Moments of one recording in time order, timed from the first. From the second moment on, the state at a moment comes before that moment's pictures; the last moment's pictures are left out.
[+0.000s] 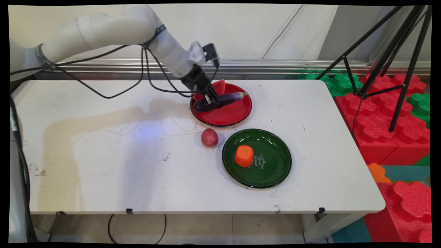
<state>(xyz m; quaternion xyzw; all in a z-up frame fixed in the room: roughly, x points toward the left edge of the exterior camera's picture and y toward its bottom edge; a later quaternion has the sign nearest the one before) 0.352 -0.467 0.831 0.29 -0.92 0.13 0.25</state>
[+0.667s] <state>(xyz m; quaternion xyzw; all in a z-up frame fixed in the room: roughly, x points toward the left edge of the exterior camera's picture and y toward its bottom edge) 0.385 -0.408 0.879 0.28 -0.91 0.14 0.27</state>
